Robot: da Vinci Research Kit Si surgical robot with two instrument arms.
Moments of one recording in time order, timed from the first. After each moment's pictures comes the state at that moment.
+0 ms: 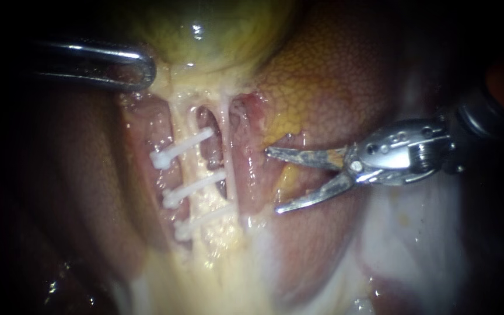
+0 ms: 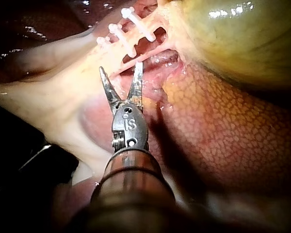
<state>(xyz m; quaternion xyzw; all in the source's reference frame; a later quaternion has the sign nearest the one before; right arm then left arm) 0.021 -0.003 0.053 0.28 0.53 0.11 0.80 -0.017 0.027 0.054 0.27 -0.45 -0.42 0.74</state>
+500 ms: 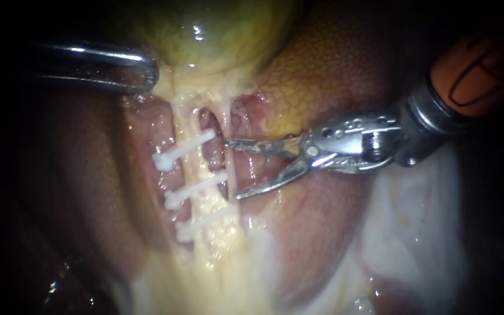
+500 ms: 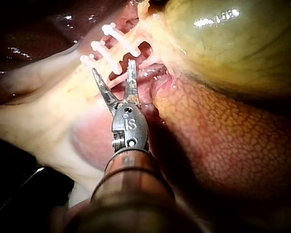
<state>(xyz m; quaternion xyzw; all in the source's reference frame) 0.024 -0.003 0.056 0.30 0.53 0.11 0.78 -0.017 0.027 0.054 0.27 -0.45 -0.42 0.74</state>
